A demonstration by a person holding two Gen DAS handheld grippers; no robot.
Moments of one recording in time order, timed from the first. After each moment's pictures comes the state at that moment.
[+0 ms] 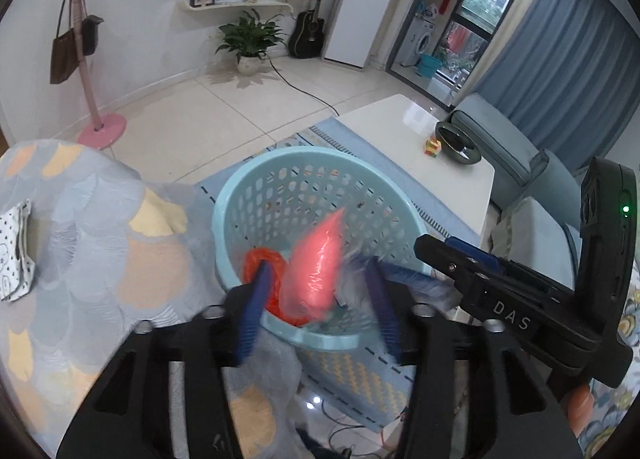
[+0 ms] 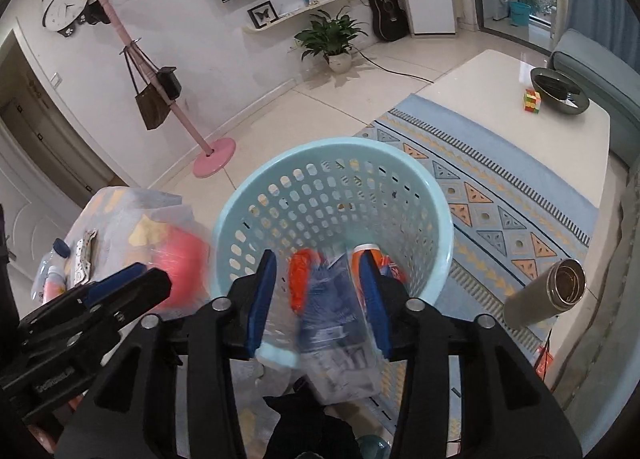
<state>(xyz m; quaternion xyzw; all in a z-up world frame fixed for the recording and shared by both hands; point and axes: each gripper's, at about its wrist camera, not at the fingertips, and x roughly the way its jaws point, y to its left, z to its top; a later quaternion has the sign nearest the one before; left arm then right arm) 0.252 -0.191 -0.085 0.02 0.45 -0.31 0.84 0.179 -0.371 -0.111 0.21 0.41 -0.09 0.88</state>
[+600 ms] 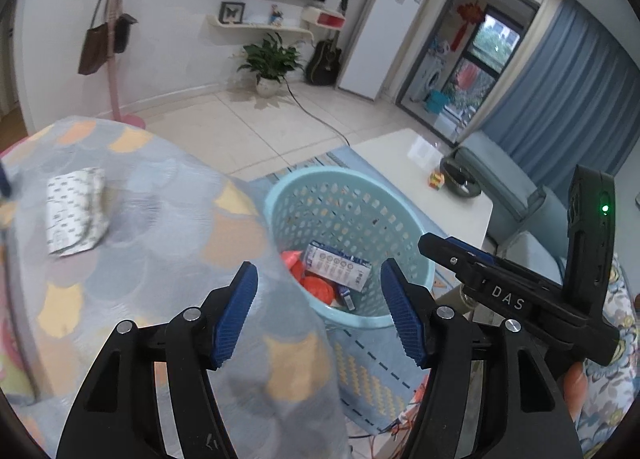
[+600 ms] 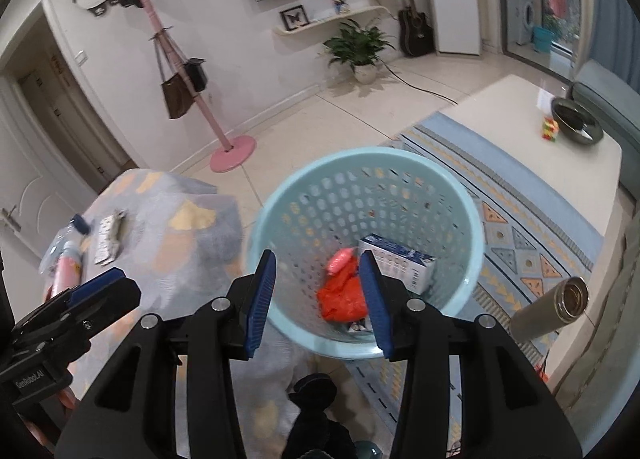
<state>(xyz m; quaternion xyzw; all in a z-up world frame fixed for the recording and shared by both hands) 0.218 -0.121 -0.060 -0.04 0.41 -0.29 0.86 0.177 -0.322 -0.081 0.17 0.39 -0.05 0.90</state>
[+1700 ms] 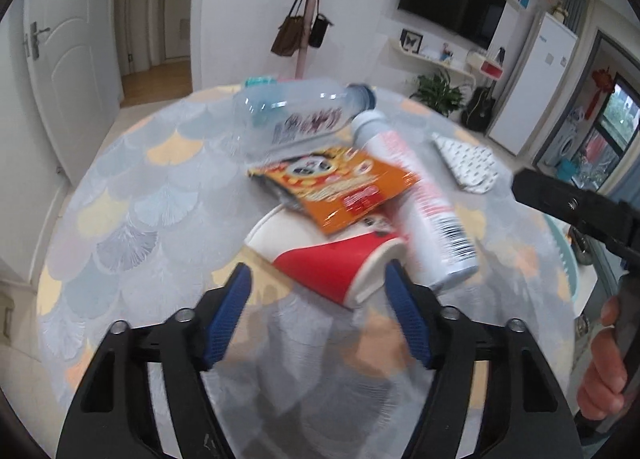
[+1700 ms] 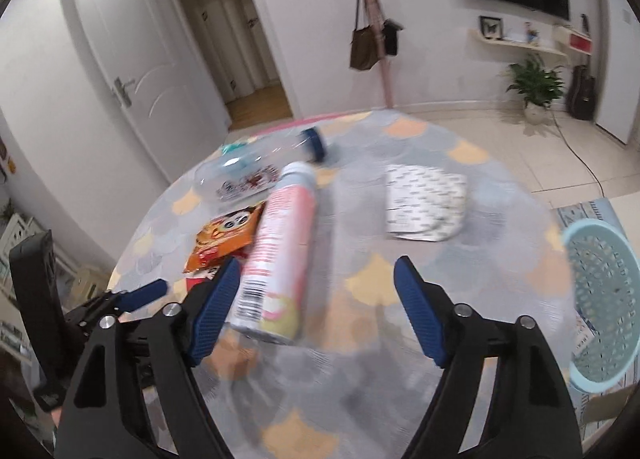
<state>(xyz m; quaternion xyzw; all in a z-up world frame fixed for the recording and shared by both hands) 0.161 0.162 -0.076 -0.08 0.42 -0.03 0.91 0.225 -0.015 -0.049 0.03 0.41 0.21 0.89</state>
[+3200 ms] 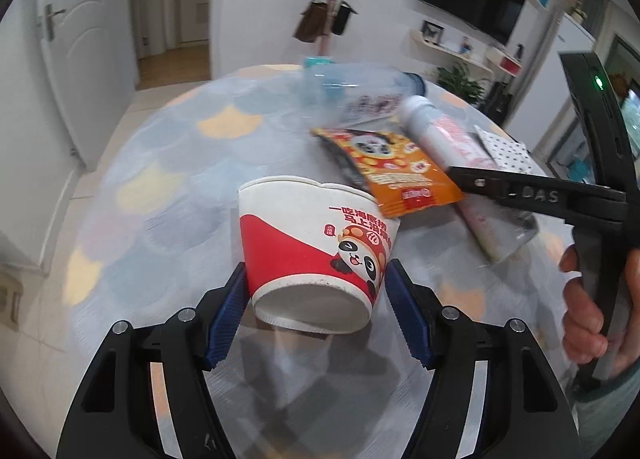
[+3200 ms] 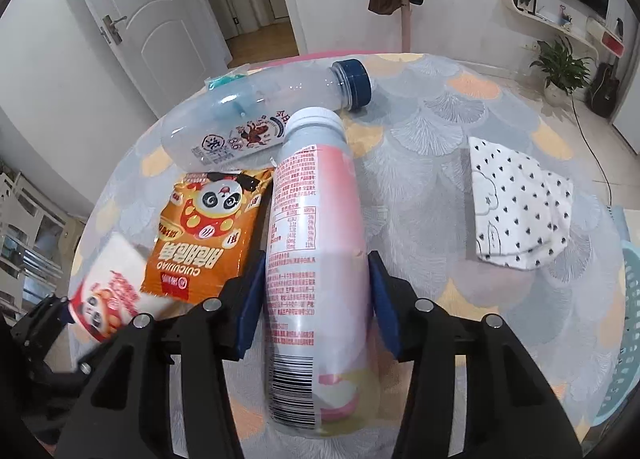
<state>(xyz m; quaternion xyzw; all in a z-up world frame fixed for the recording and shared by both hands) 0.140 0.212 -0.078 -0.09 0.44 0.01 0.89 0.289 0.047 -0.097 -0.02 0.49 0.21 0.84</state>
